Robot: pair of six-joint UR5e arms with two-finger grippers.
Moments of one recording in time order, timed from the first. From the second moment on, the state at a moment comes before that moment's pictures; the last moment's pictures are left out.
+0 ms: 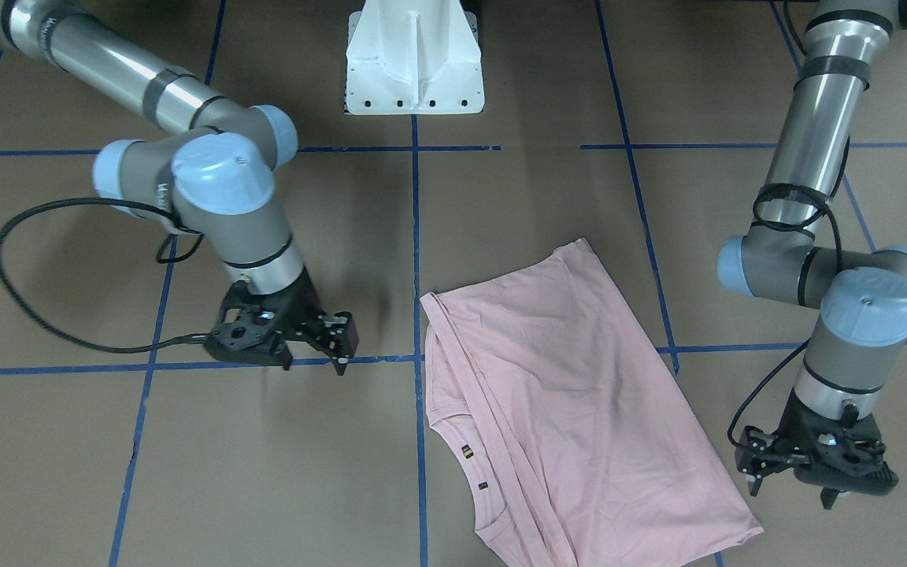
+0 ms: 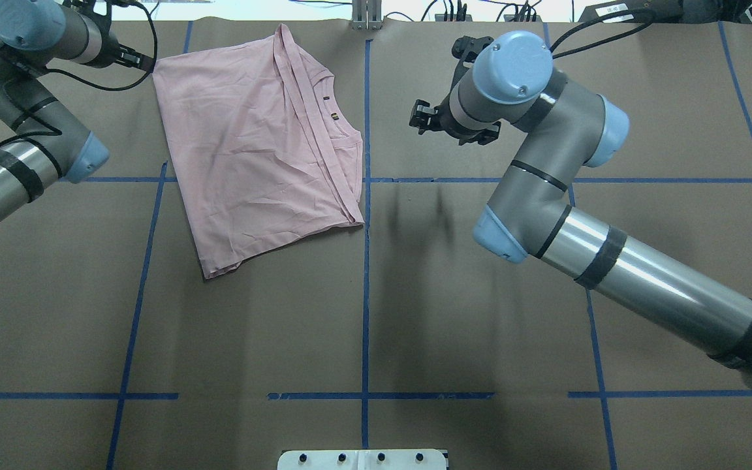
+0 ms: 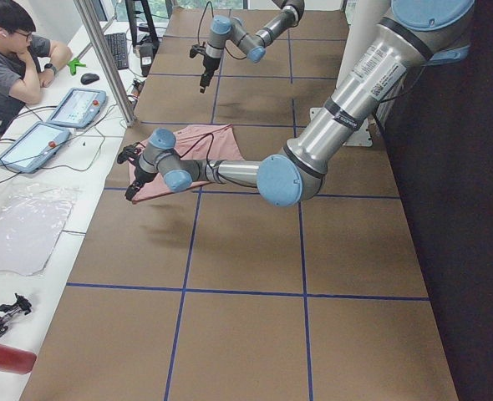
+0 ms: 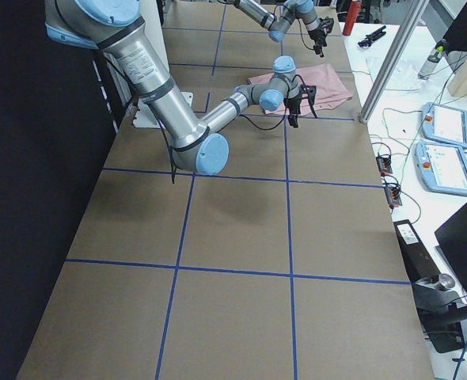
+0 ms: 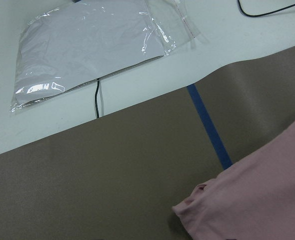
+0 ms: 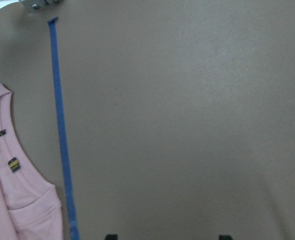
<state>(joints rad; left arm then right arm) -1.04 -2.24 -0.91 -2.45 -1.77 -0.54 0.72 -0.81 1.36 -1.21 1.80 1.38</state>
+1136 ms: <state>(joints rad) -1.04 -2.19 -1.02 -2.45 -1.78 -0.56 0.53 -0.53 1.12 -1.36 1.73 1.61</state>
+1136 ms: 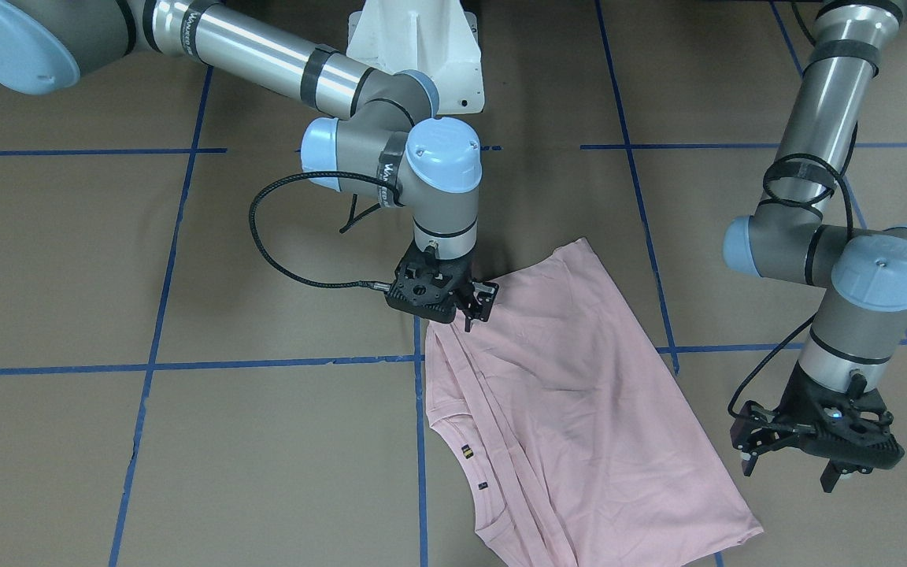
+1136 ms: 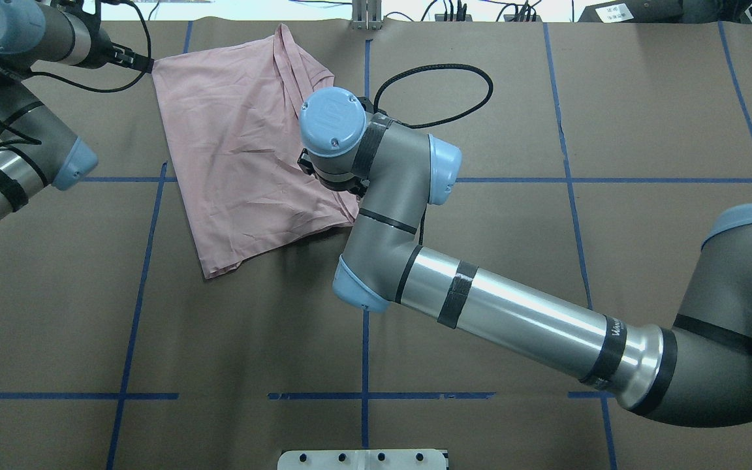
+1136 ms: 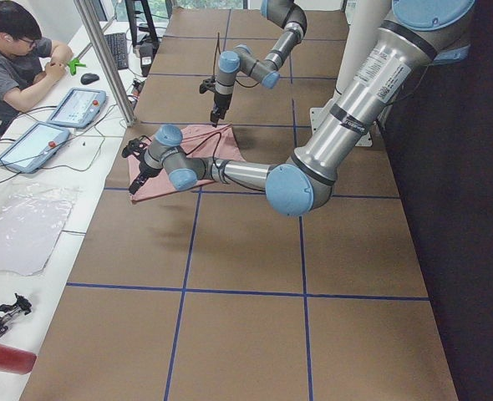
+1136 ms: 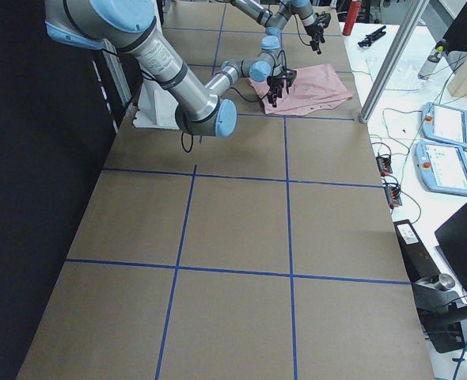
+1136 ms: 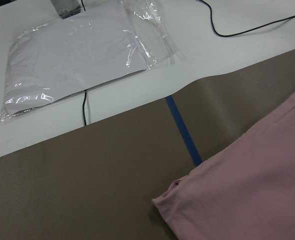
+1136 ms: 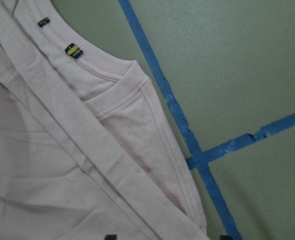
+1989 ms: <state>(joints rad) -1.03 -2.16 -1.04 -2.46 -1.78 -0.58 0.48 -0.51 1.06 -1.35 1.64 1.64</state>
